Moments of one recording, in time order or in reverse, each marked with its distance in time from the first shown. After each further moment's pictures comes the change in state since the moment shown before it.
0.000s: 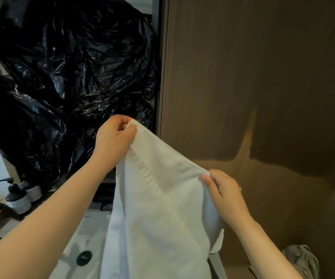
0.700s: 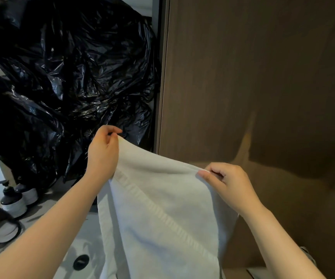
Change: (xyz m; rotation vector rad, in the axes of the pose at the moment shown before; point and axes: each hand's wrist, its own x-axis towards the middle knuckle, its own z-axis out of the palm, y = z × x) left_hand -0.001 -0.050 0.004 -0.055 0.113 -0.072; right_hand 0.026 -0.008 -0.028 -0.175 -0.055 -0.169
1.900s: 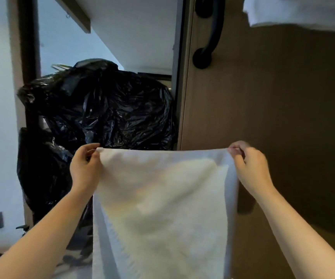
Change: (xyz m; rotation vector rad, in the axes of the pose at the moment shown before) left_hand 0.087 0.008 -0.078 -0.150 0.318 -0.011; right_hand 0.126 -0.044 -0.062 -0.017 0.391 0.061
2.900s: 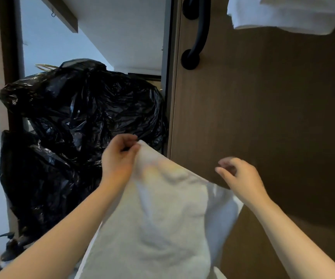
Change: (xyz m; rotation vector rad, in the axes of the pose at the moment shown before) left_hand -0.057 0.074 0.054 -0.181 -0.240 0.186; right_hand -0.027 0.009 -0.011 -0.073 -0.168 0.120
